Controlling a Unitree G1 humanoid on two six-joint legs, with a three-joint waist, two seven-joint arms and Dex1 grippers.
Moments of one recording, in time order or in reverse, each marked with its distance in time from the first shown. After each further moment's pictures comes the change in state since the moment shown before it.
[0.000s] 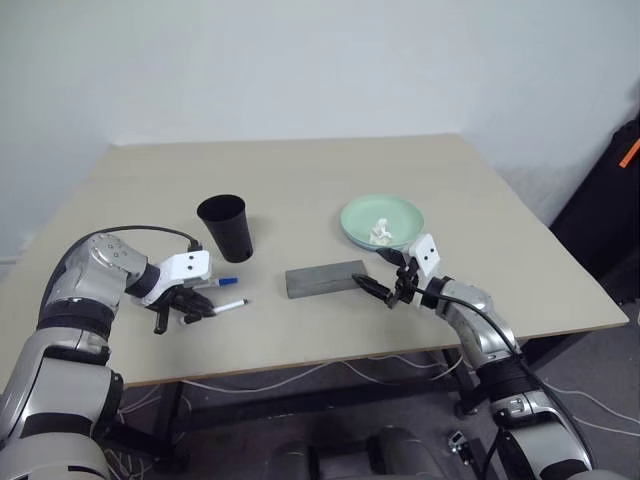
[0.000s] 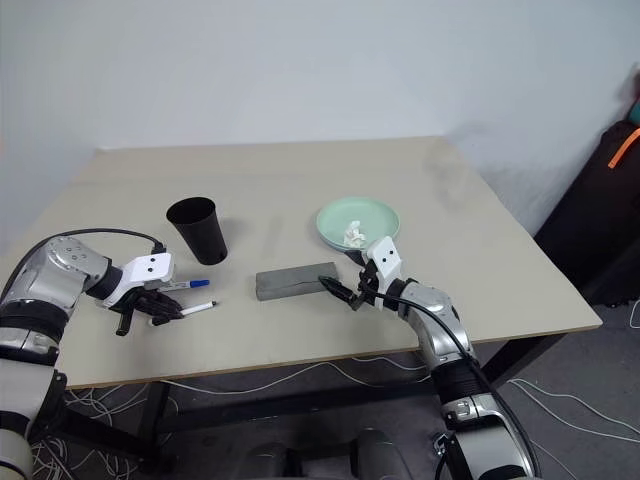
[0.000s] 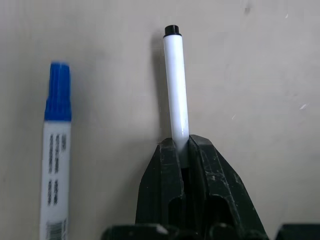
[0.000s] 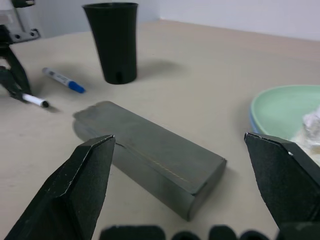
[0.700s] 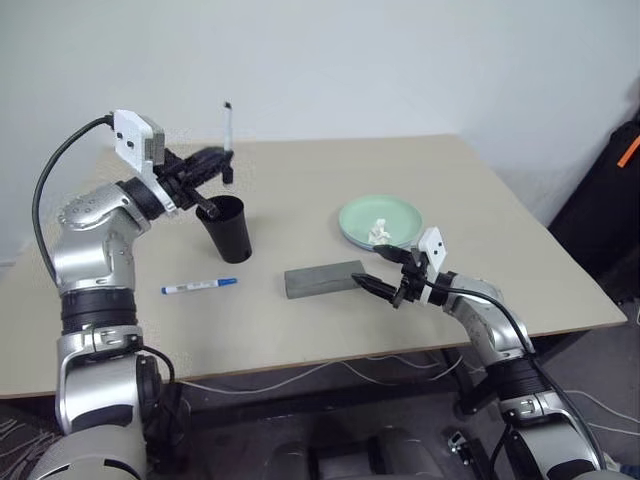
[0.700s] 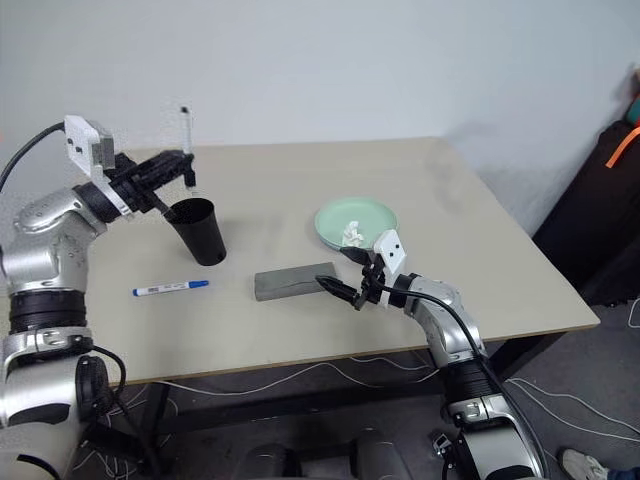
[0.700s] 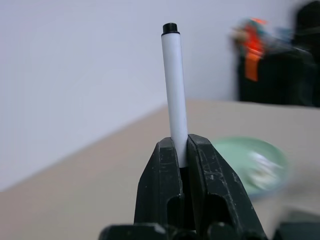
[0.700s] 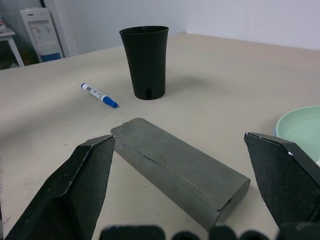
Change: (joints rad) left arm -0.029 -0.250 0.516 -0.363 -0.434 0.236 0.681; right arm 0.000 -0.030 -0.011 -0.070 0.058 0.065 0.066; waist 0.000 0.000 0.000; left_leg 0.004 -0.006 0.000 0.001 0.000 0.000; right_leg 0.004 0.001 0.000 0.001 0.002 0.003
